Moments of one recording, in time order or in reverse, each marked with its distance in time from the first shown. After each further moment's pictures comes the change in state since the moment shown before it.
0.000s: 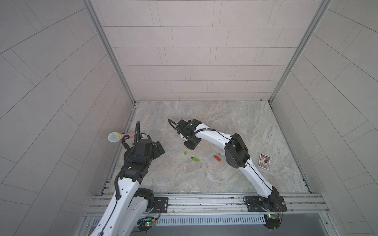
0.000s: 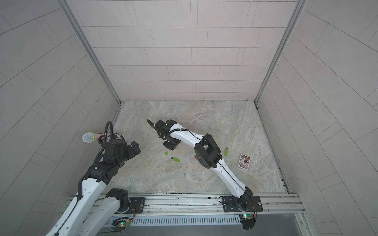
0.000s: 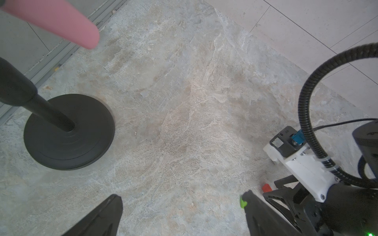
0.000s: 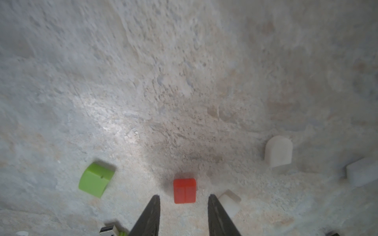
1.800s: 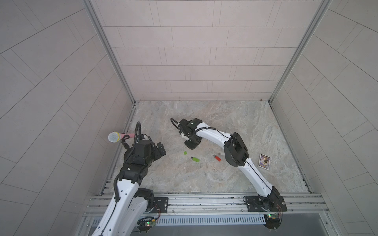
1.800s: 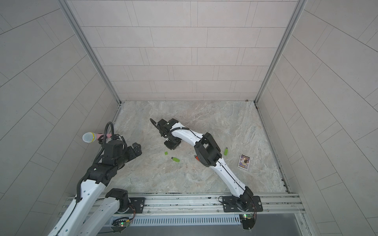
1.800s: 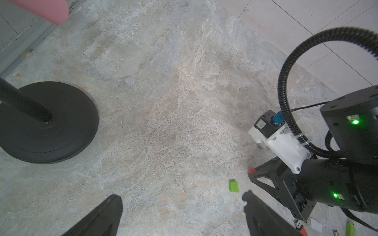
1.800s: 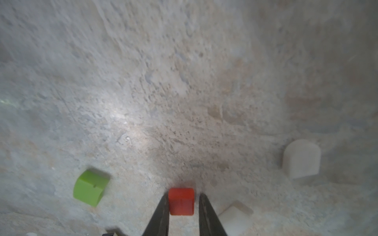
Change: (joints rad) left arm 0.000 -0.023 0.000 -0.030 0.091 0.000; right arm -0.029 0.039 0.024 -0.020 -0.088 0.036
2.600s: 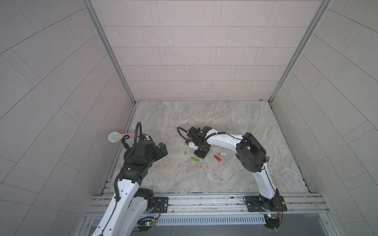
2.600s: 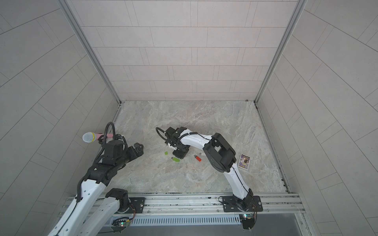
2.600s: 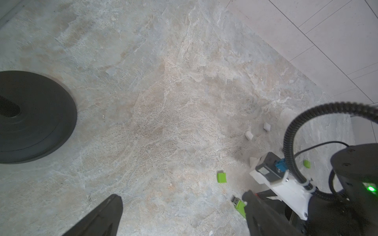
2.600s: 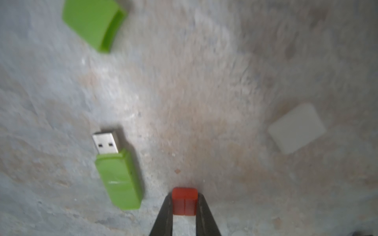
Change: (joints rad) left arm 0.000 0.001 -0.013 0.016 0.088 -0.016; right arm 0.019 -0.386 -0.676 0.286 -0.010 -0.183
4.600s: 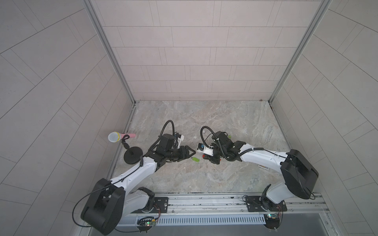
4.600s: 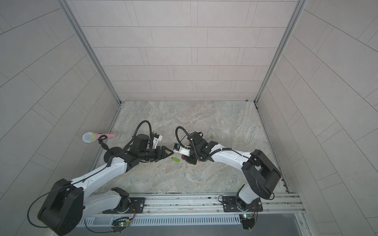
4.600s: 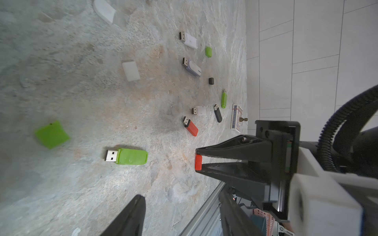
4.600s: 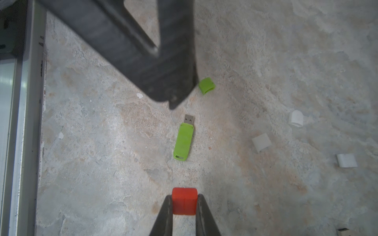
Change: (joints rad) left arm -0.284 0.525 -0.053 0.580 0.653 -0.140; right arm -0.075 -0.592 -0.698 0.695 -0.314 -0.318
